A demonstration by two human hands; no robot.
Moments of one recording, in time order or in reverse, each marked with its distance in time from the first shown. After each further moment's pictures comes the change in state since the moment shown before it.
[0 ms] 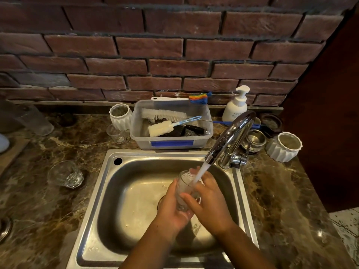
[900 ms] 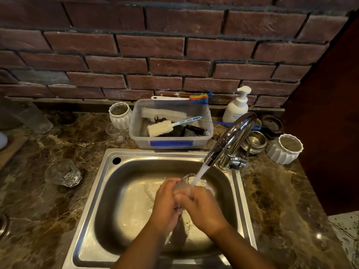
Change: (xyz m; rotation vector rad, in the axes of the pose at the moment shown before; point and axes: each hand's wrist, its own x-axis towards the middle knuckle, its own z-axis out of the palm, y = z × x) left_hand 0.005 0.007 -0.003 0.404 -0.025 0.402; right_hand 0.008 -0.009 0.003 0.274 -0.212 0.088
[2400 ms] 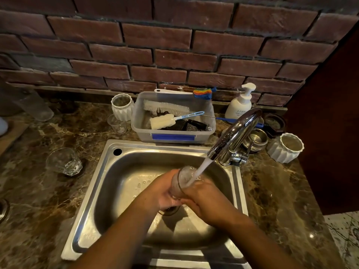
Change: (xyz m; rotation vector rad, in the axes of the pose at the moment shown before) left_hand 0.016 0.032 -0.005 0.076 -0.143 -0.464; right_hand 0.001 0.002 -0.024 -0.590 -0.185 -0.390
